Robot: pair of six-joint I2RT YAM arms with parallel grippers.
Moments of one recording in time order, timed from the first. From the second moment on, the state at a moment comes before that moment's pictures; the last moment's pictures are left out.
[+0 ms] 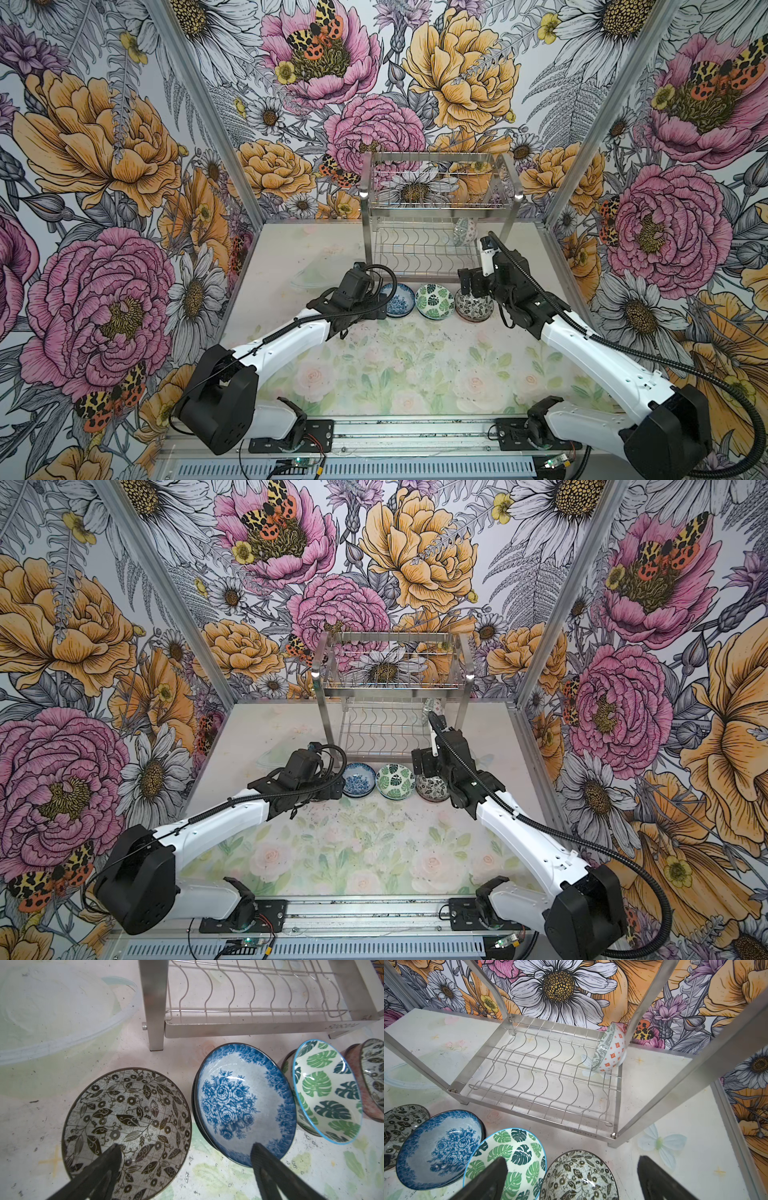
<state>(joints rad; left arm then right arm) -0.58 1.36 0.84 -0.31 -0.11 -0.43 0.44 1.17 0.92 -0.33 0.19 0.10</state>
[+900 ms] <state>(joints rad) -0.61 1.52 0.92 -0.28 -0.09 -0.43 0.42 1.18 0.92 -0.33 0.18 0.09</state>
